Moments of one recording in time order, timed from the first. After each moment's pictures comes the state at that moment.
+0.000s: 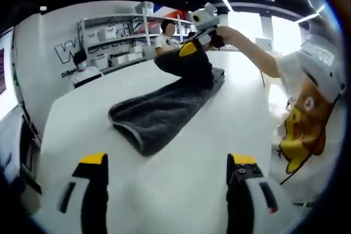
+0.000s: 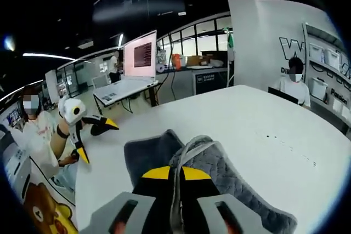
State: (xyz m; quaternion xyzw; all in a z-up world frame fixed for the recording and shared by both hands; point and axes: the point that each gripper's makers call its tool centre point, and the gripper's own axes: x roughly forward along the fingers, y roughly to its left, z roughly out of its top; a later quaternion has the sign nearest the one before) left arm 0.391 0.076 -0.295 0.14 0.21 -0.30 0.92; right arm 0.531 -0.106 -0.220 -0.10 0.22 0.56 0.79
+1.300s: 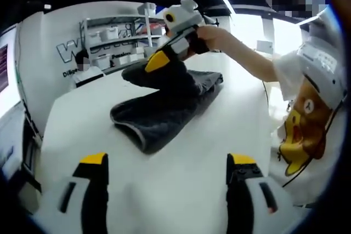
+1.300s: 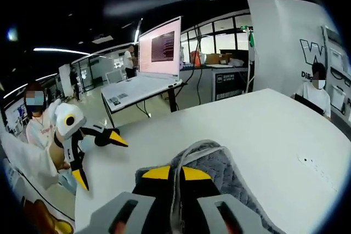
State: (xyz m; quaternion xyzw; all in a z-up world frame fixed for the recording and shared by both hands) left arm 0.389 0.082 -0.295 0.13 0.20 -0.29 0.92; right arm 0.514 0.017 -0.231 -0.12 0.22 0.62 0.75
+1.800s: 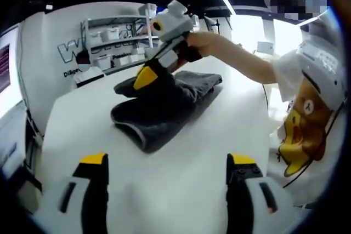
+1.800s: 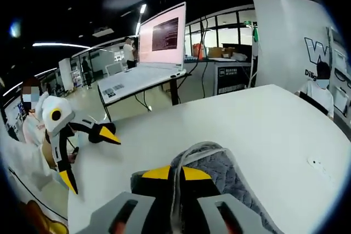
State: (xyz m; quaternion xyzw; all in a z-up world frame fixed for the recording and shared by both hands) left arm 0.385 0.086 -0.294 0.13 0.20 -0.29 0.93; right arm 0.518 0.047 -0.264 -0.14 0.24 0.61 0.74
